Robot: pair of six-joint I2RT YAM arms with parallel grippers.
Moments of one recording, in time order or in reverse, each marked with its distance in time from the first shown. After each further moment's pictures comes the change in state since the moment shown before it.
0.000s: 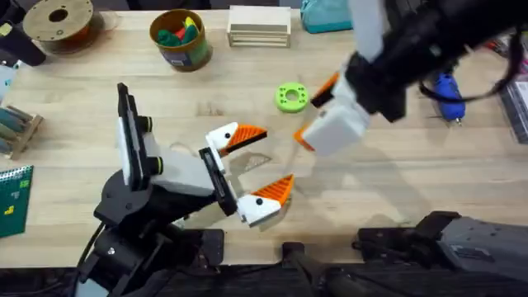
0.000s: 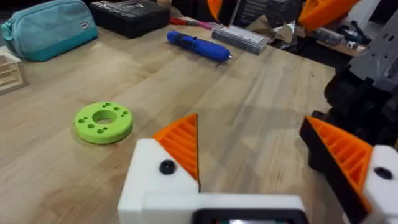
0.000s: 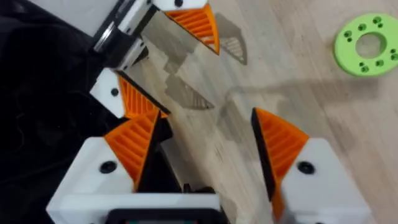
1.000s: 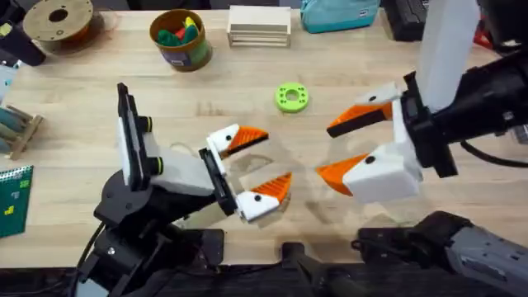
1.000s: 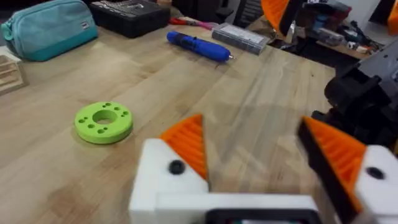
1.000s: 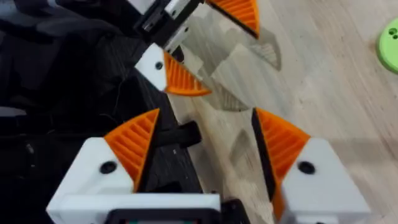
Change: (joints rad) left arm 0.000 0.000 0.000 0.000 0.000 0.001; right arm -0.071 -0.316 -0.292 0.096 -0.187 0.009
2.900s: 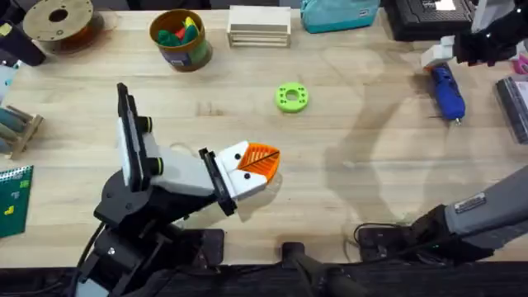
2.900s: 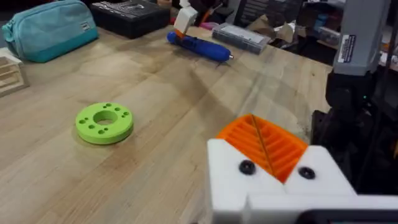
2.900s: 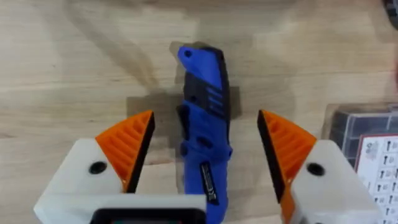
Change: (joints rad) left arm 0.000 0.000 0.000 0.000 0.000 0.005; right arm -0.946 0.872 0.258 0.577 0.683 -0.060
